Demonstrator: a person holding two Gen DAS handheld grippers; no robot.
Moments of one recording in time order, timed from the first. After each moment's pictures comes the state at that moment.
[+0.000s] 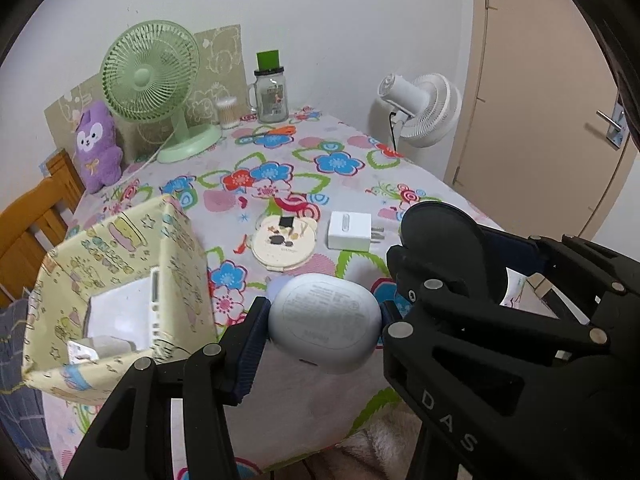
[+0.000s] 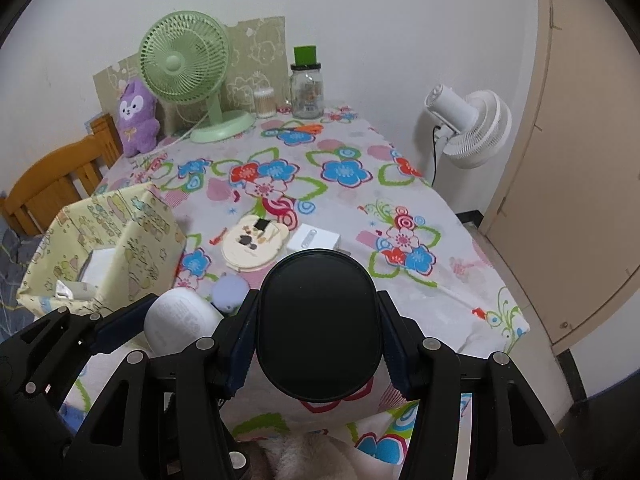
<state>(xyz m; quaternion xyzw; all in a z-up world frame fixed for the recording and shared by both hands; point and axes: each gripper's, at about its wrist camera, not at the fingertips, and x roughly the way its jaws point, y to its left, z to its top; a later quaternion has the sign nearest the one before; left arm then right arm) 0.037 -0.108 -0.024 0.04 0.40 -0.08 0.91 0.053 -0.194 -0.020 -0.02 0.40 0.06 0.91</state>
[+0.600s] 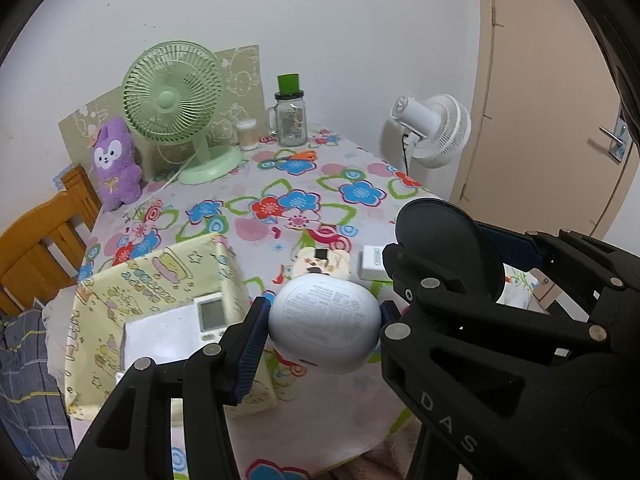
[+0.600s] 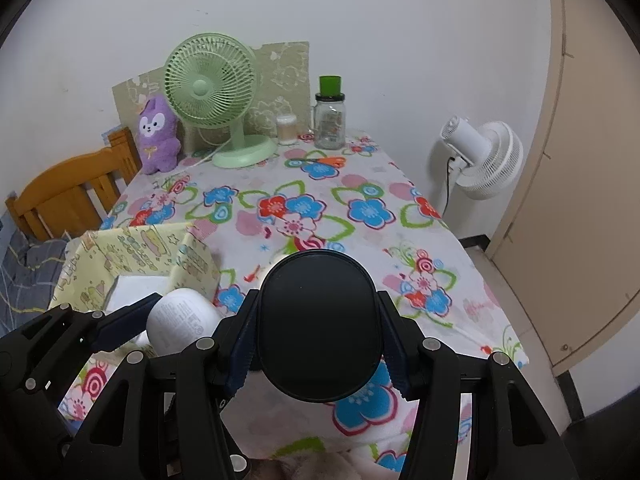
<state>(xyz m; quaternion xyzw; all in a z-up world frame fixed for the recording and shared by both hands) 0.044 -0.071 0.011 0.05 0.38 -0.07 0.92 0.061 -0.156 0.020 -0.04 0.37 0.08 0.92</state>
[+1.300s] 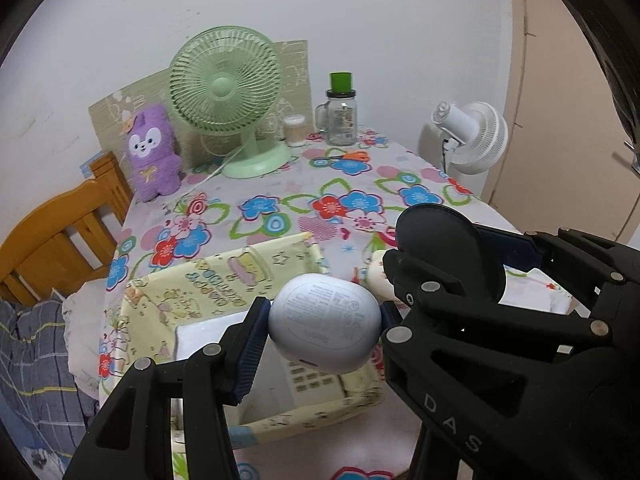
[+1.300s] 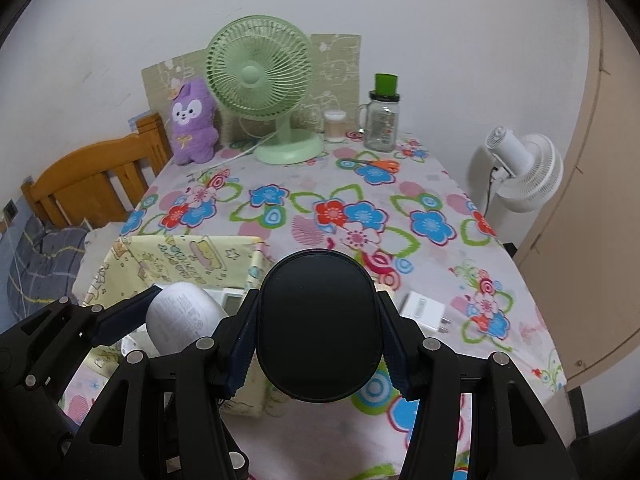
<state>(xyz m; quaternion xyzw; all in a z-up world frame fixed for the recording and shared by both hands) 0.059 0.001 0.013 0.04 0.39 -0.03 0.92 0.086 -0.081 0.018 -0.05 0.39 0.13 0.91</state>
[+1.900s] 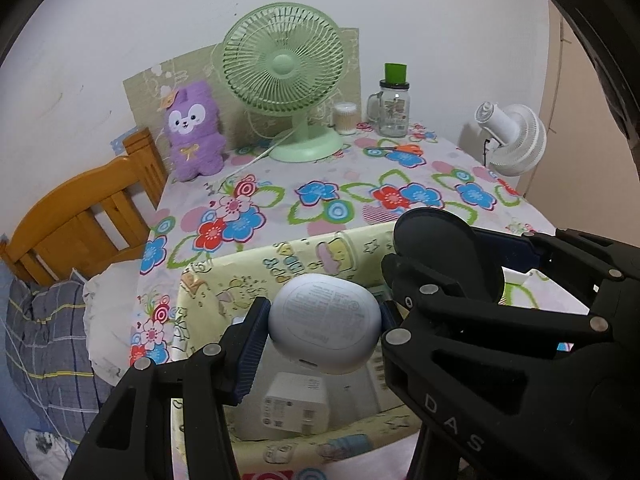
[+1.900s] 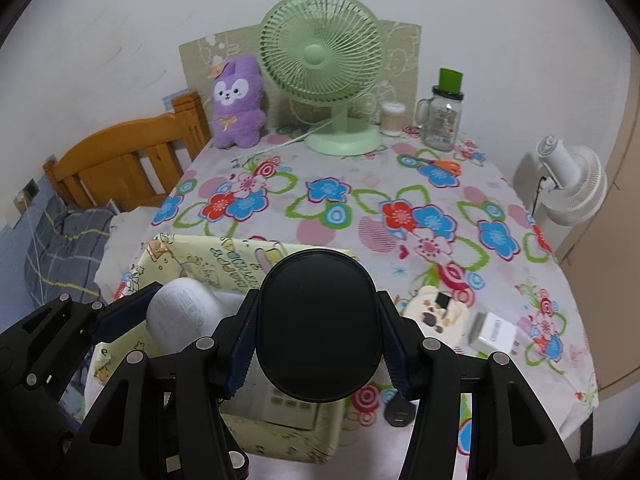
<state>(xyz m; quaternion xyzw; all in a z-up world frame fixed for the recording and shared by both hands) 0.069 0.063 0.001 0.03 0.40 0.02 0.92 0.107 -0.014 0.003 -0.06 0.41 0.18 0.89</state>
